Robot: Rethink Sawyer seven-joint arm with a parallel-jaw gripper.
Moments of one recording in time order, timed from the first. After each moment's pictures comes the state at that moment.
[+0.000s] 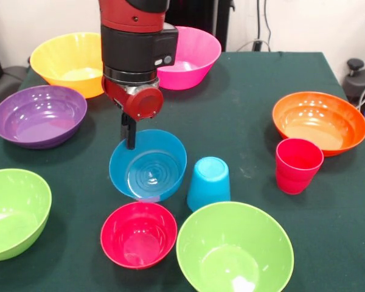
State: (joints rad) arm -0.31 -0.48 -0.09 1.56 0.24 0.25 2.20
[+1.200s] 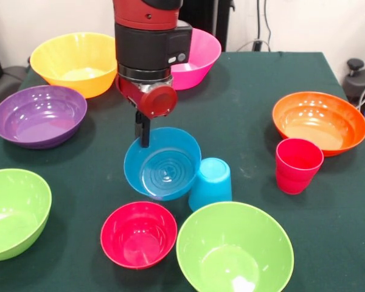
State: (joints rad) arm -0.28 -0.49 -0.09 1.59 0.30 0.25 2.20
